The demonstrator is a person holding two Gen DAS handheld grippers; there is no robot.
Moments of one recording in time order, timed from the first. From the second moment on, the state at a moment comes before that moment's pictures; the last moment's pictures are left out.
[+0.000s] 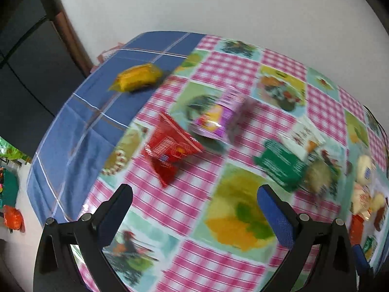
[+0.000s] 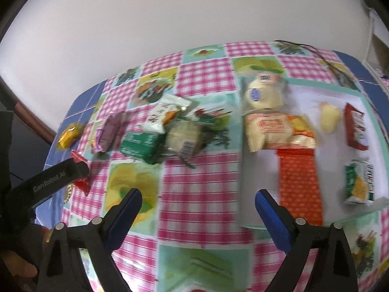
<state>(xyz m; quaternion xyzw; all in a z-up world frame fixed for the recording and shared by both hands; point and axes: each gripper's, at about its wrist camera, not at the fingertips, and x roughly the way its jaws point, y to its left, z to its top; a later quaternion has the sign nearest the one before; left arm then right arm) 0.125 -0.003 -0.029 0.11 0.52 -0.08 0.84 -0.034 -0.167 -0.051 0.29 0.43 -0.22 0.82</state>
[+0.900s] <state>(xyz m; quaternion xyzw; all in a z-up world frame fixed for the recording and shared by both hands) 0.206 0.040 -0.082 0.11 0.54 -0.07 0.83 0.055 -0.201 -0.095 0.29 0.46 -0.24 0.80</state>
